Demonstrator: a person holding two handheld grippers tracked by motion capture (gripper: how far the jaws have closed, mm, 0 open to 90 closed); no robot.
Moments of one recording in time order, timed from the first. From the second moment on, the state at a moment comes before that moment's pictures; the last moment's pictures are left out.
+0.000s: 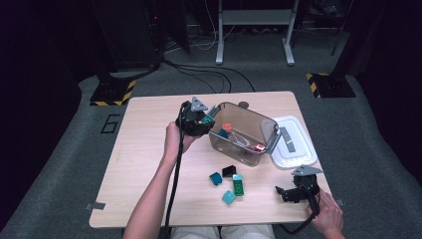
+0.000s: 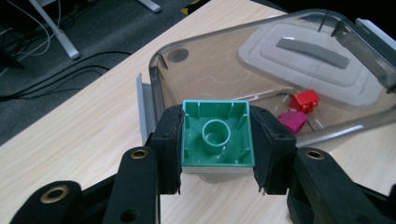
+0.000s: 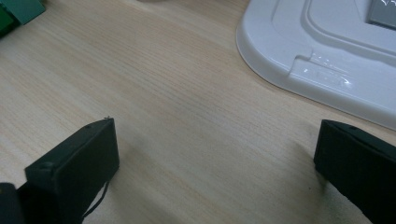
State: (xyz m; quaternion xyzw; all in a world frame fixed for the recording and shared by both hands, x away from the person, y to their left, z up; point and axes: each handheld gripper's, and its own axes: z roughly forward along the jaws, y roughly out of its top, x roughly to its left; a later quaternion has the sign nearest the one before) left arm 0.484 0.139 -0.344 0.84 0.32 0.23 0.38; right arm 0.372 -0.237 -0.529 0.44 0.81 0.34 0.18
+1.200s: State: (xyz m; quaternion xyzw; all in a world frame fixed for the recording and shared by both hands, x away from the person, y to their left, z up) left arm 0.529 0.102 -0.370 0.84 0.37 0.19 0.34; right arm 0.372 -0.238 -0.529 0.44 0.81 0.34 0.18
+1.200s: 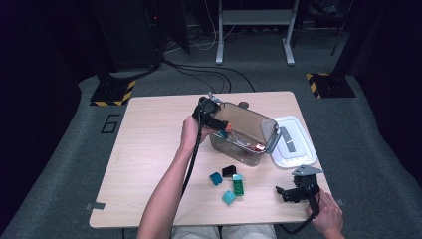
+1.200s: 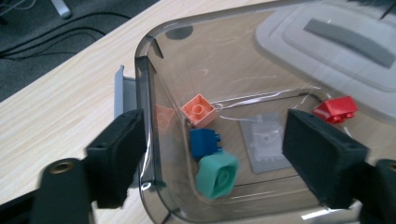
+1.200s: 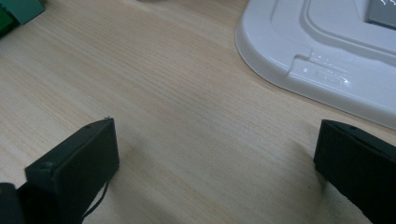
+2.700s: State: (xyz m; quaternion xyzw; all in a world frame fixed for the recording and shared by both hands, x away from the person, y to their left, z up) left arm 0.420 0.128 -0.492 0.88 0.33 0.11 0.32; right arm 0.371 -0.238 -0.529 0.44 0.81 0.34 0.18
